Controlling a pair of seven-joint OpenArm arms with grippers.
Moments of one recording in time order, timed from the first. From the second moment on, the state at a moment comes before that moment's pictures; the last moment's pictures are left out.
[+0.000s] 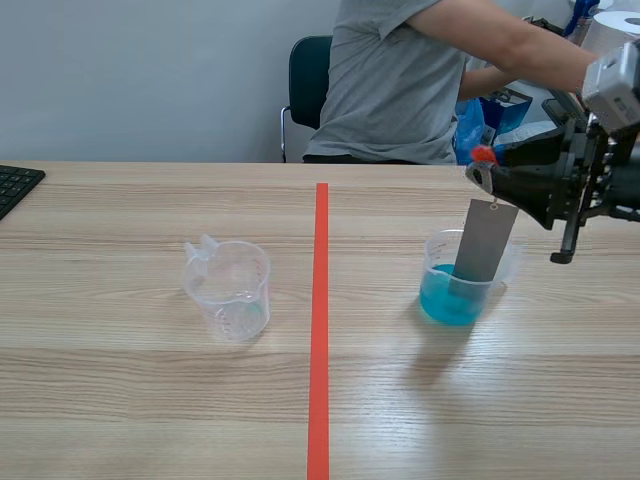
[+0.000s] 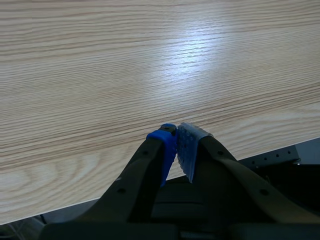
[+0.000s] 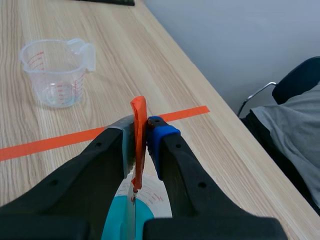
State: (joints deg) left arm 57.5 -31.5 -8.2 93.2 -26.1 -20.4 -12.3; right arm 22.9 47.7 -35.8 62.5 6.4 45.3 45.0
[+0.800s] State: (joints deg) left arm 57.5 -31.5 -8.2 93.2 -26.1 -20.4 -12.3; right arm 22.9 58.0 -35.7 73.2 17.4 45.3 47.9
